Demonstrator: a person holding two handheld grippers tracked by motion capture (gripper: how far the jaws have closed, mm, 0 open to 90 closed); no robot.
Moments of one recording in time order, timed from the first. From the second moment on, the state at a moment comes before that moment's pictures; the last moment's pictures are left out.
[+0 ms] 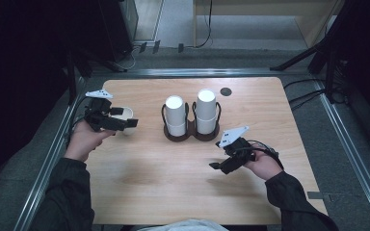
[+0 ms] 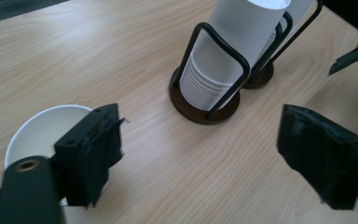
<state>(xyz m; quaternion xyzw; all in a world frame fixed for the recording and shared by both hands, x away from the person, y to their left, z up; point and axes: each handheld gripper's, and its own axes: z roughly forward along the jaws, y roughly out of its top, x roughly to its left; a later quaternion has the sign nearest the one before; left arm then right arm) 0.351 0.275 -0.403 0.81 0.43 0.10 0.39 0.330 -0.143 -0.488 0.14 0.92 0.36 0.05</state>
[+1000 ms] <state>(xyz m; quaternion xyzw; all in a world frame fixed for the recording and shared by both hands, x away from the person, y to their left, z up) 0.335 0.230 -0.442 0.84 0.39 0.09 0.37 0.339 -0.142 -0.482 0.14 0.92 0.36 0.06</state>
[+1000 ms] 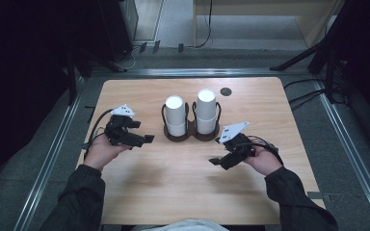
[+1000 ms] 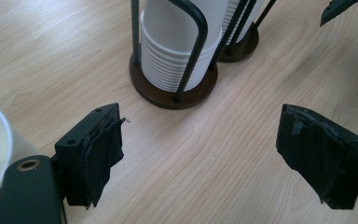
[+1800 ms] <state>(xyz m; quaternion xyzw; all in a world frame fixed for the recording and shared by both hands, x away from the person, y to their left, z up) 0.323 0.182 -0.473 0.86 0.35 0.08 0.36 0.338 -0.140 -0.485 0.13 0.92 0.36 0.06</state>
